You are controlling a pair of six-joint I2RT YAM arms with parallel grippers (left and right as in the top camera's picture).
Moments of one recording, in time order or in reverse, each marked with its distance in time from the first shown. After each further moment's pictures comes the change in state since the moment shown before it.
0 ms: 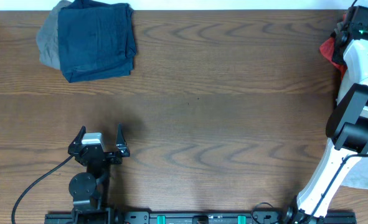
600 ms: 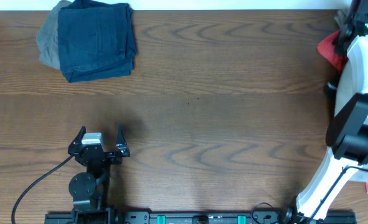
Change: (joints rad) left arm 0.000 0.000 0.000 0.000 0.000 0.000; right arm 0.048 -0.158 -0.005 -0.038 -0.068 0.031
